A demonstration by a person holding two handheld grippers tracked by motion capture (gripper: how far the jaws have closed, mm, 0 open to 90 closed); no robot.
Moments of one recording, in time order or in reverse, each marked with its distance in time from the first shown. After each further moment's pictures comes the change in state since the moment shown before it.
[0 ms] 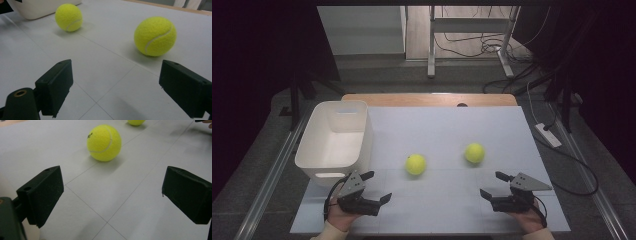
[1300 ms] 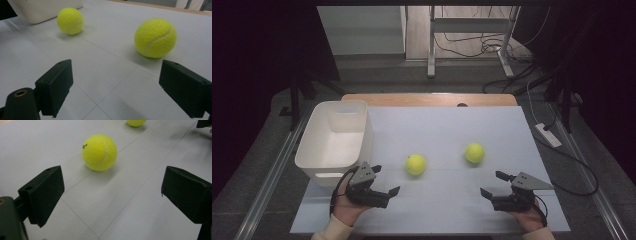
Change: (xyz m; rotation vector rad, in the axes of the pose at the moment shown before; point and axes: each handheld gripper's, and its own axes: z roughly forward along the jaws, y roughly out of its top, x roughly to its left) left arm -0.010 0.041 0.009 0.088 0.009 -0.018; right arm -0.003 0.000 -0.001 -0.023 0.018 0.020
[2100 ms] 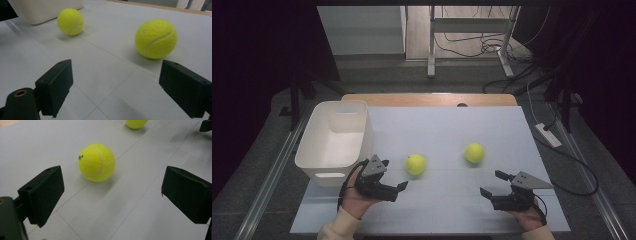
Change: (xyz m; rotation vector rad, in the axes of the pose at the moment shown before) left arm -0.006 0.026 0.019 0.040 0.001 0.026; right arm -0.001 0.000 0.001 0.002 0.004 0.004
